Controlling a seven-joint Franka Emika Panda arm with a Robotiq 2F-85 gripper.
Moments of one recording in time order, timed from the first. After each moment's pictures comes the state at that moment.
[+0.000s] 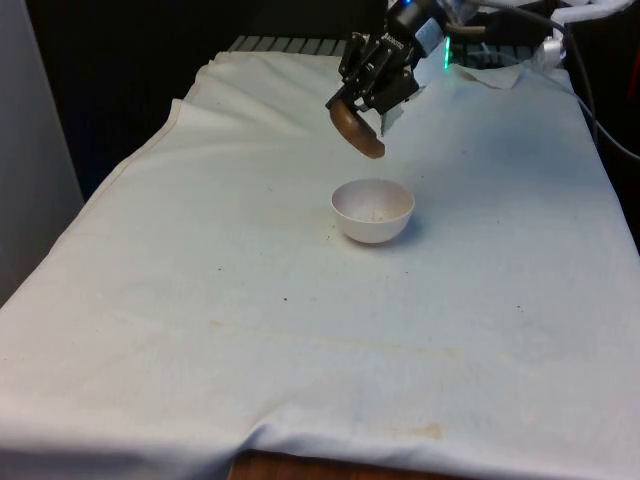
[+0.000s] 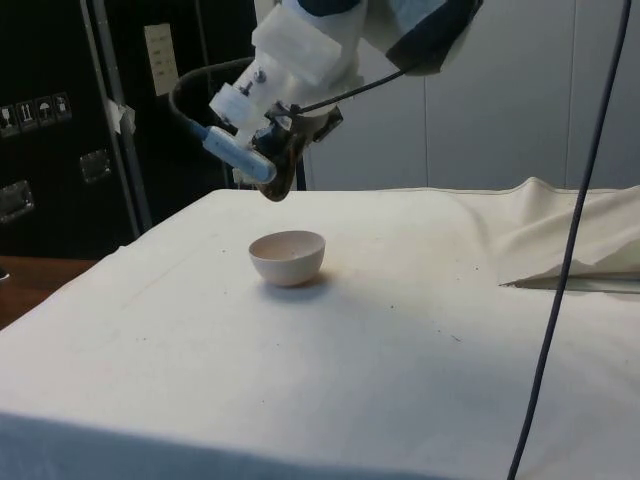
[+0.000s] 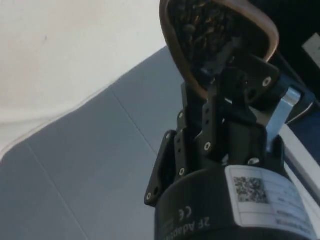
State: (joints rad) arm 0.02 0.09 0.06 -2.38 -1.47 2.40 2.08
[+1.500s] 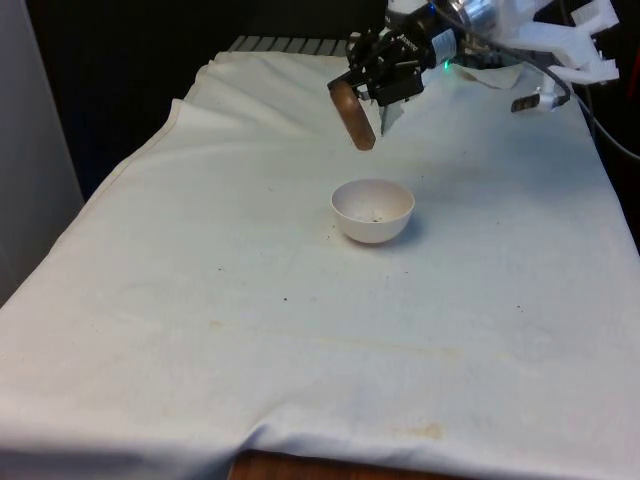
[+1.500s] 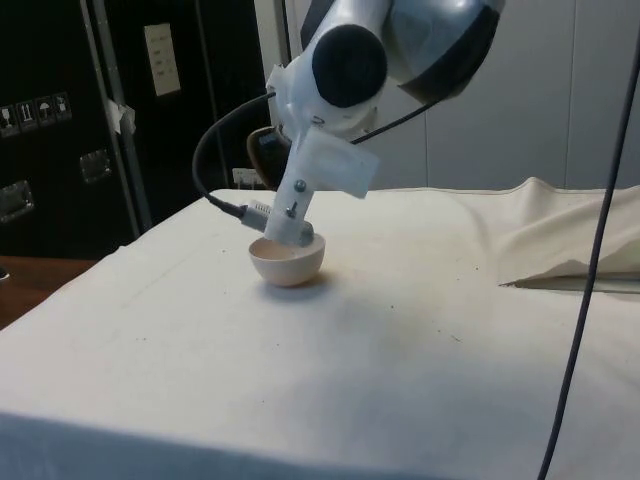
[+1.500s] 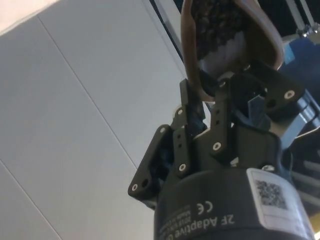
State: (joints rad) arm 0.02 0.14 0.21 -2.41 -1.65 2.04 2.33
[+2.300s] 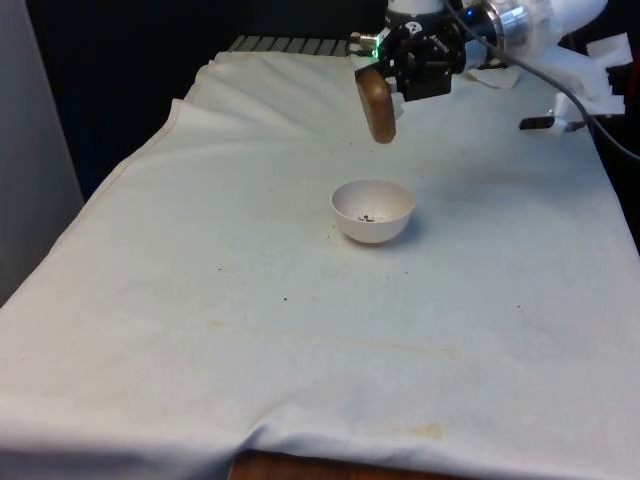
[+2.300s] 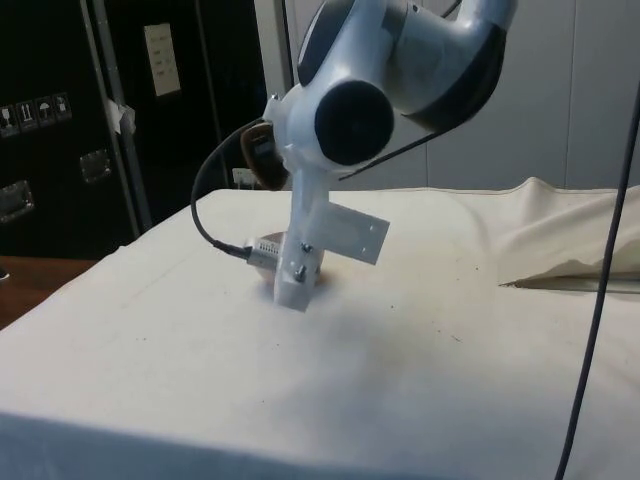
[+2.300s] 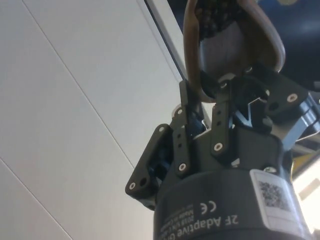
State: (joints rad) arm 0.03 0.22 0.36 -2.40 -1.67 1.77 2.38
